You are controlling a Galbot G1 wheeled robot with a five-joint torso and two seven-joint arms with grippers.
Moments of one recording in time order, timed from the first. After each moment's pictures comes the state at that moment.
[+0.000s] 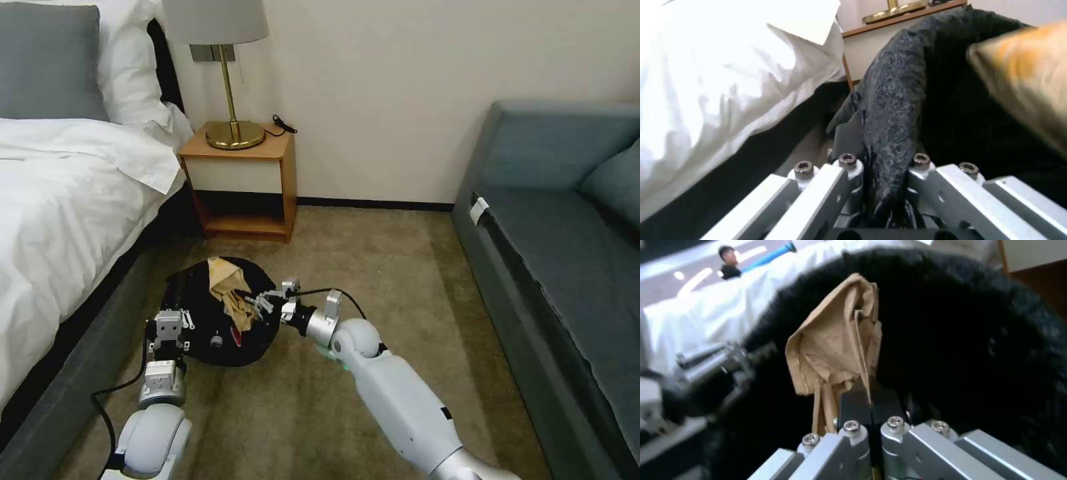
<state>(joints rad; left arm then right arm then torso) 1.43 -1.24 -0.53 -1.90 -0.02 -0.06 -0.32 -0.77 1.51 -0.03 1.22 0.46 -0.01 -0.67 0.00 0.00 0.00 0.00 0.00</state>
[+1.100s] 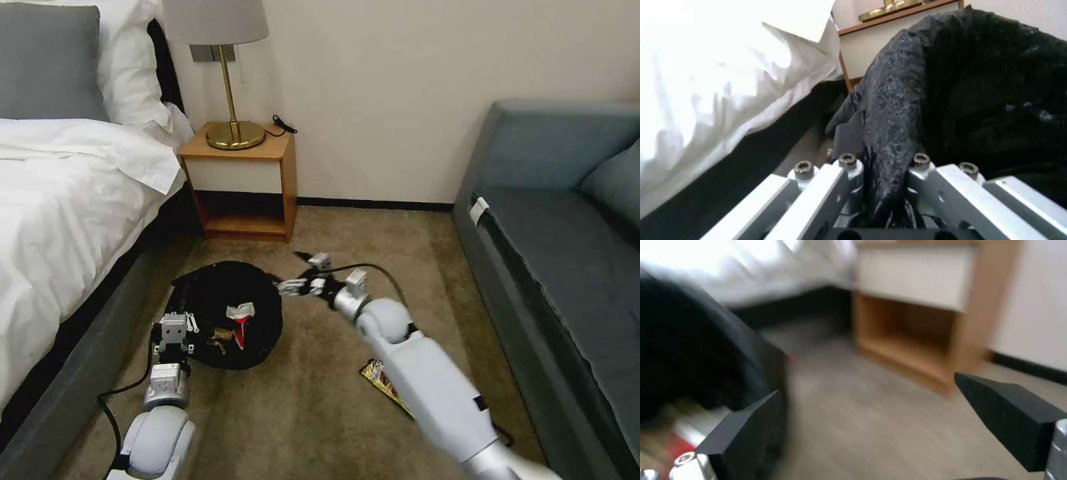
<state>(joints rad) 1.42 -1.23 -0.52 -1.87 -0.01 -0.07 -0.32 -0.73 1.33 0.05 1.41 0.19 -0.18 -0.36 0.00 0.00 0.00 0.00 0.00</state>
